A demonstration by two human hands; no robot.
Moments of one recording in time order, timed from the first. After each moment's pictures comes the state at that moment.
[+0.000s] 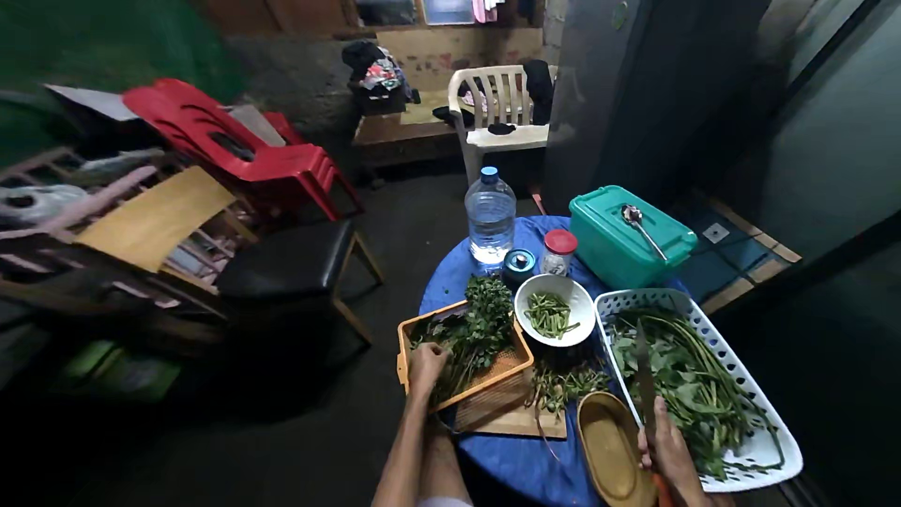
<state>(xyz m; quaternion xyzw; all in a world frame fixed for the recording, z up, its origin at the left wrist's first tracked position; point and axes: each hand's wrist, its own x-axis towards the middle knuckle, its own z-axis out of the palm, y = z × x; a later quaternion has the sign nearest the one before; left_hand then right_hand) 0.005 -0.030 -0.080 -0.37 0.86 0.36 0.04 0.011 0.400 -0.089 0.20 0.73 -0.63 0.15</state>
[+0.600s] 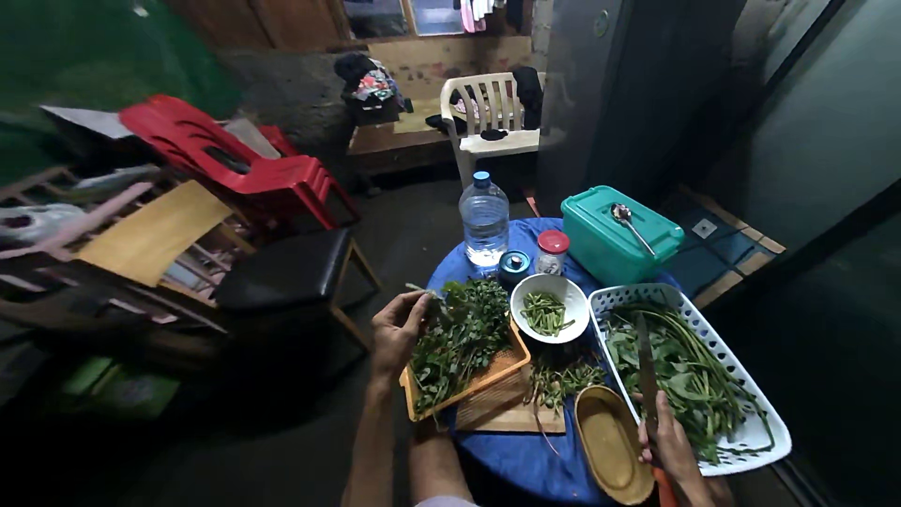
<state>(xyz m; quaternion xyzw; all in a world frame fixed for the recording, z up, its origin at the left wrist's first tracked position) 0.031 -0.015 0.056 -0.10 0.77 0.55 -0.31 0.022 0.407 -0.082 0.17 0.71 -0.68 0.13</state>
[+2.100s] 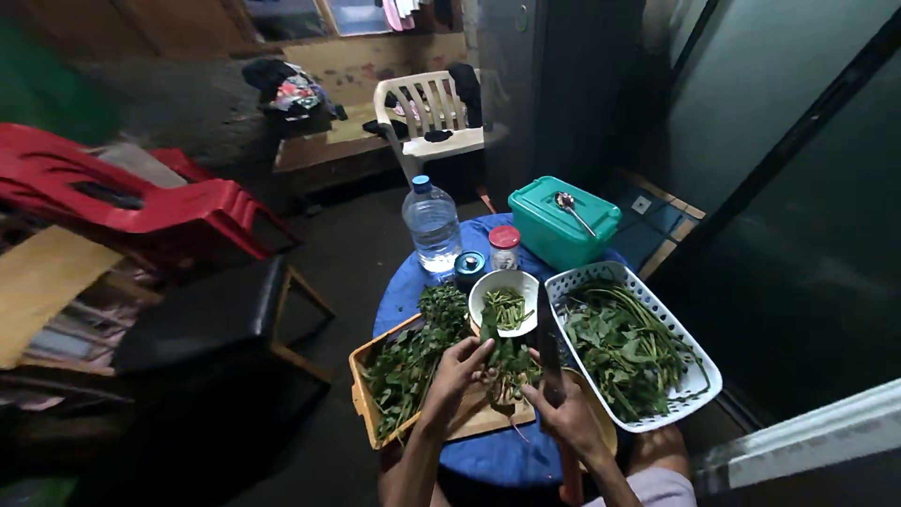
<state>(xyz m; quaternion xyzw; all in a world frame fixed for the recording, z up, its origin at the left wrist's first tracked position) 0.013 0.119 0.018 -0.12 0.67 0.73 0.06 0.039 0.324 -0.029 -0.09 0.74 -0.67 0.03</state>
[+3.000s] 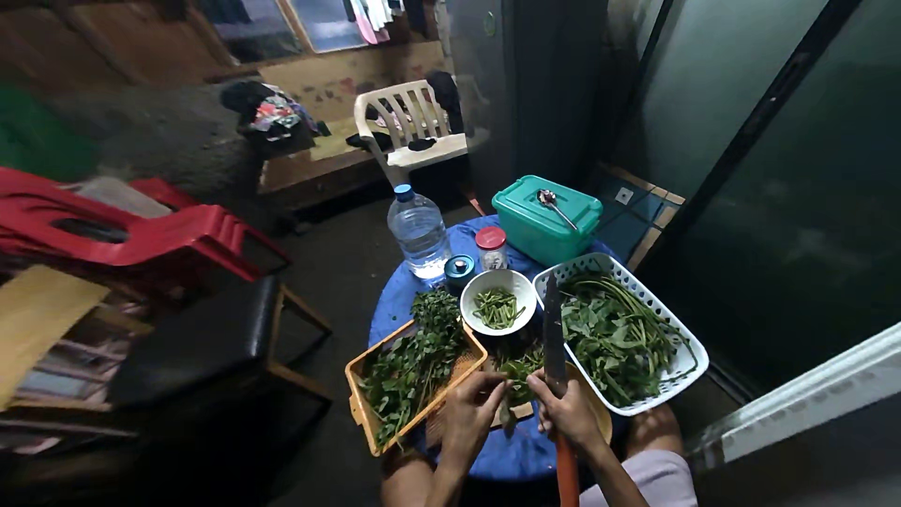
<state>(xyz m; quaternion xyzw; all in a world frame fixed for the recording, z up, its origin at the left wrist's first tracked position) 0.065 0.155 -0.011 0.04 0.84 0.53 -0.10 0.051 0.336 -0.022 0.07 0.62 -0.76 0.17</state>
